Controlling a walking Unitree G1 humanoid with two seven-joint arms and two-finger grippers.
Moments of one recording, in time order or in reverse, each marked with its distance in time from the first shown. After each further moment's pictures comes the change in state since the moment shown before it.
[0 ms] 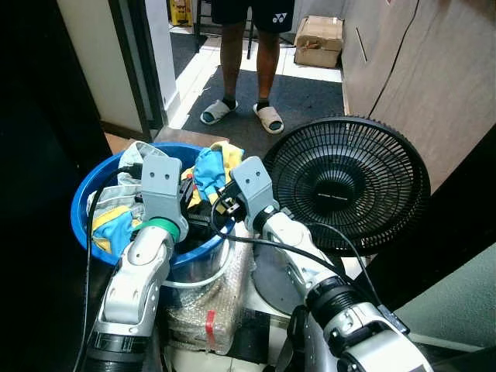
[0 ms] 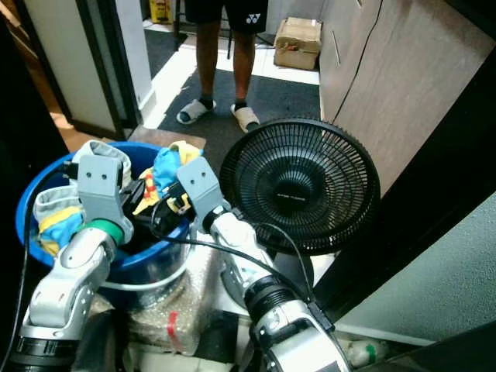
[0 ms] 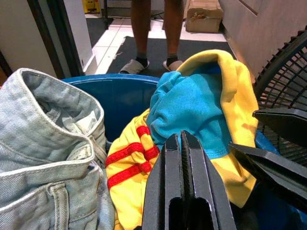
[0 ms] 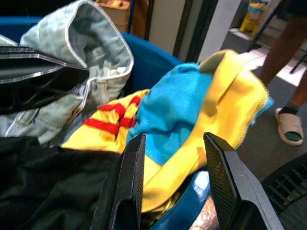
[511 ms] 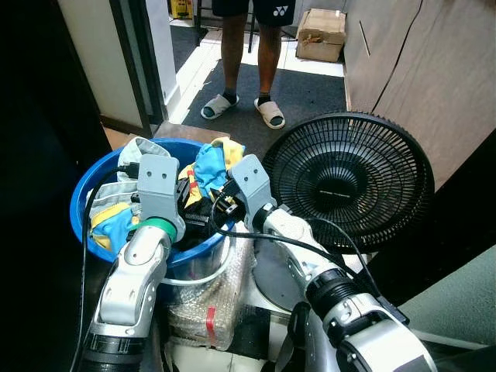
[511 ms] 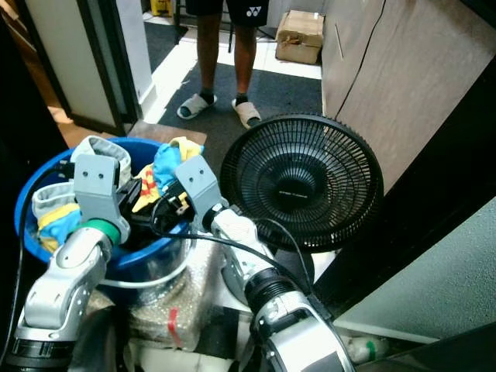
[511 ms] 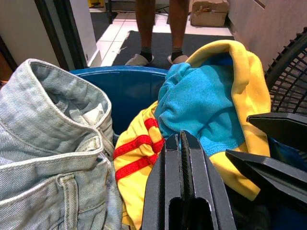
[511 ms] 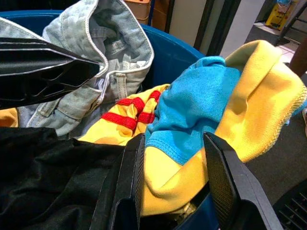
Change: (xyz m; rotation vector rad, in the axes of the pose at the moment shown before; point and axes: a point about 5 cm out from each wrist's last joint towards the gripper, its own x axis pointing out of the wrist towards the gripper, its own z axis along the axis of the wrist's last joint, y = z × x) left arm -0.002 0.003 0.002 0.010 0.007 0.011; right arm 0.004 -0.002 0.001 0.015 -0.001 0.069
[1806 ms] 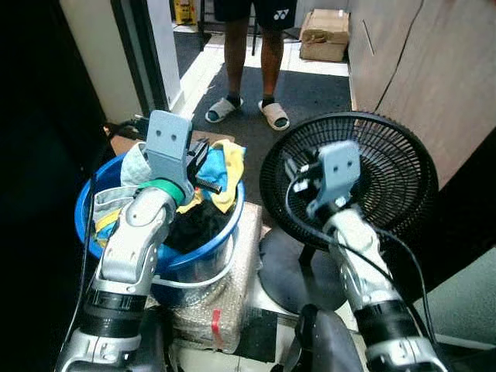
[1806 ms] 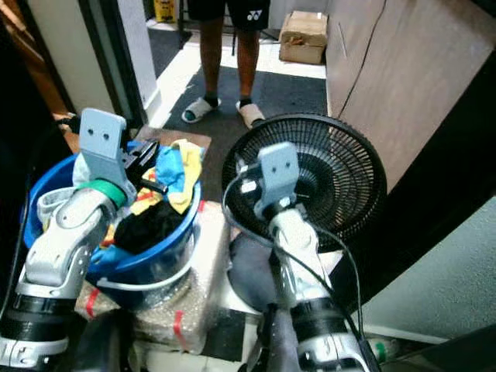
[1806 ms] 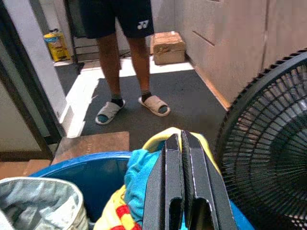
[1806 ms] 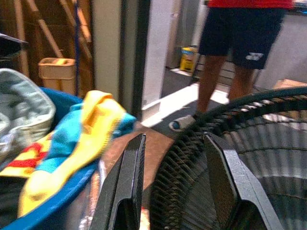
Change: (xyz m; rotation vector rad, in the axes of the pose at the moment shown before) left arm 0.028 -0.009 0.049 0.041 -0.158 -0.183; right arm -0.069 -0.058 0.016 -0.007 -0.207 -0.313
